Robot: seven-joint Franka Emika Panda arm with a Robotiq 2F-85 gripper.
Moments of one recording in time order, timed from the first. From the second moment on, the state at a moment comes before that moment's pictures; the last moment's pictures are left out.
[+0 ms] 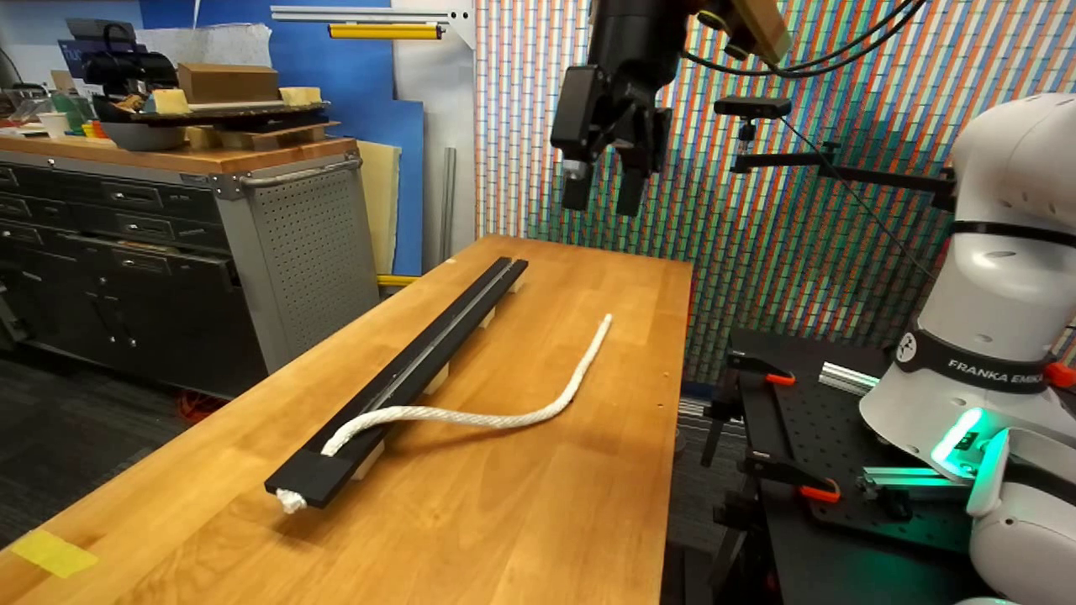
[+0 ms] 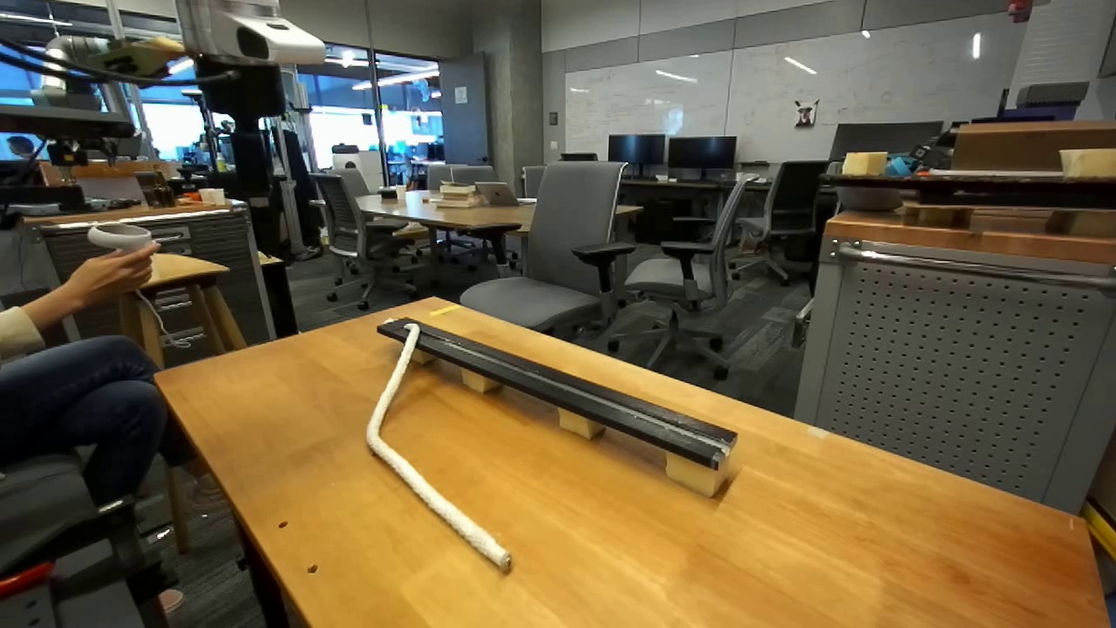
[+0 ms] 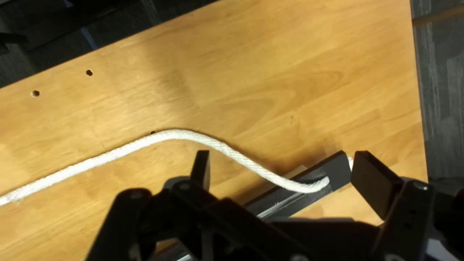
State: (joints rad) arm 0.09 -0.38 0.21 -2.48 0.33 2.21 0.49
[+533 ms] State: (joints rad) arm 0.05 -0.25 0.17 -2.43 0.34 2.36 0.67
